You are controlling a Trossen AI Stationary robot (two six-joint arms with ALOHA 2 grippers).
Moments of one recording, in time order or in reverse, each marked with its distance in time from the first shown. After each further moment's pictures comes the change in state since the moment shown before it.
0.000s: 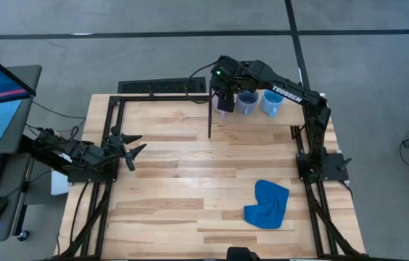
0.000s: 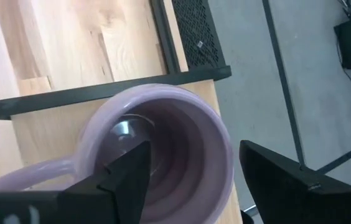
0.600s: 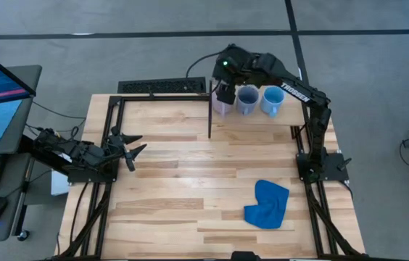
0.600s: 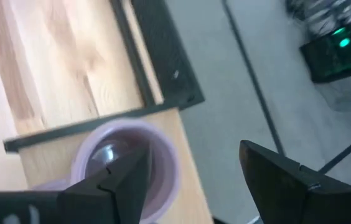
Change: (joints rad) left arm 0.000 0.000 0.000 0.000 0.010 0.000; right arm 0.014 -0.002 0.177 -0.056 0.045 0.034
